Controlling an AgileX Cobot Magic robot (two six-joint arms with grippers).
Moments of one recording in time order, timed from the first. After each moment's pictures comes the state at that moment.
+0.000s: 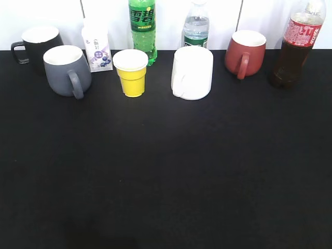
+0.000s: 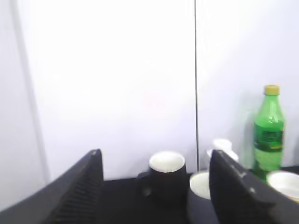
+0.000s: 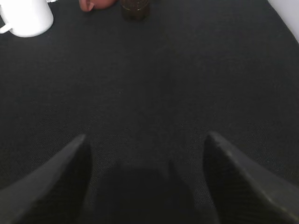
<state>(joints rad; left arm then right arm) -0.04 0.36 -0.40 0.06 0.01 -0.03 0.05 -0.01 -0.51 0.00 1.04 0.06</state>
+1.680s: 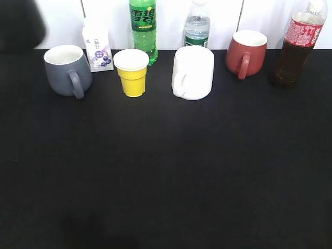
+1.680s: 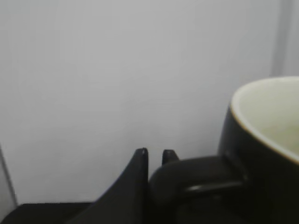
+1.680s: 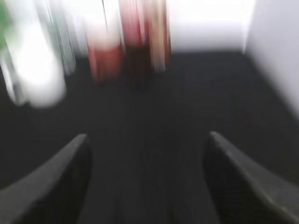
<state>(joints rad) -0.10 1.30 -0.56 0.01 -0.70 0.03 0.05 -0.01 -0.49 0.00 0.75 0.06</state>
